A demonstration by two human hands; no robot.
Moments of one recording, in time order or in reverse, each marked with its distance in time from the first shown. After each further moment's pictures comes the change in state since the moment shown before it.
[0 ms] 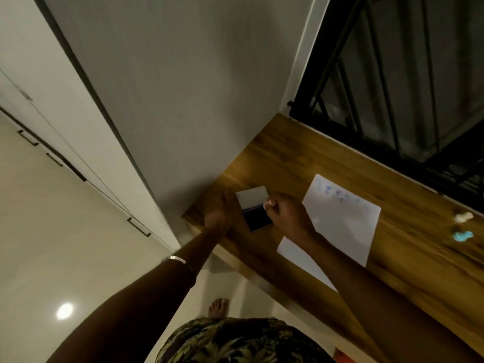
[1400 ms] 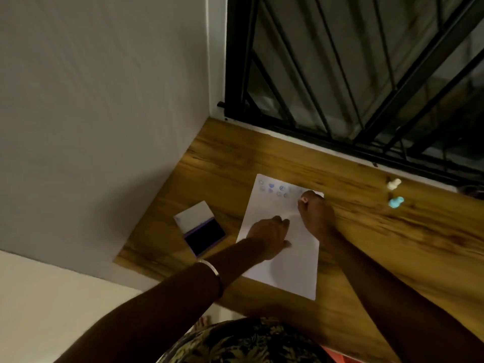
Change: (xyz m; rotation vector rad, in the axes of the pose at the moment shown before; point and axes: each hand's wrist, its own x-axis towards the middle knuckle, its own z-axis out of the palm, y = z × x) left_hand -0.054 0.102 0.180 0.883 -0.819 0.759; right_hand -0.027 0.183 -0.072 -0.190 0.376 0.434
